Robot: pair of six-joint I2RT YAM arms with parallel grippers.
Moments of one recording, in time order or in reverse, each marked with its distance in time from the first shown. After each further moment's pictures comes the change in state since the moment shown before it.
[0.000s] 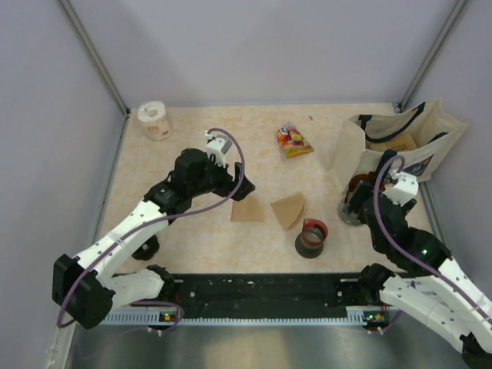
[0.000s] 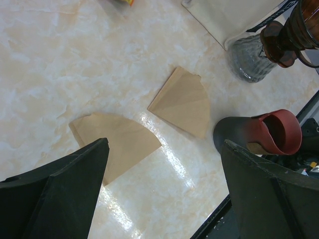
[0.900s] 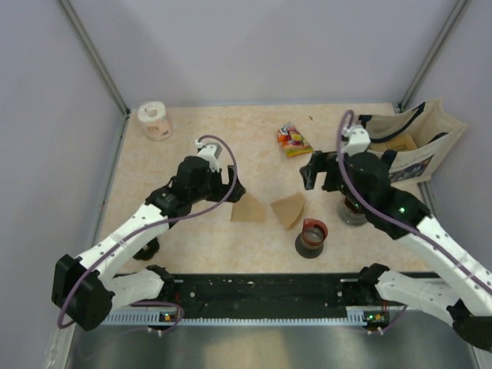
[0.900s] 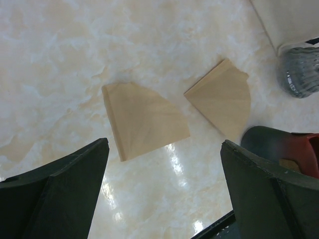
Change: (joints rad) left arm 0.006 0.001 -0.041 -0.059 -0.183 -0.109; right arm 0.000 0.306 0.327 0.293 -0.459 -0.311
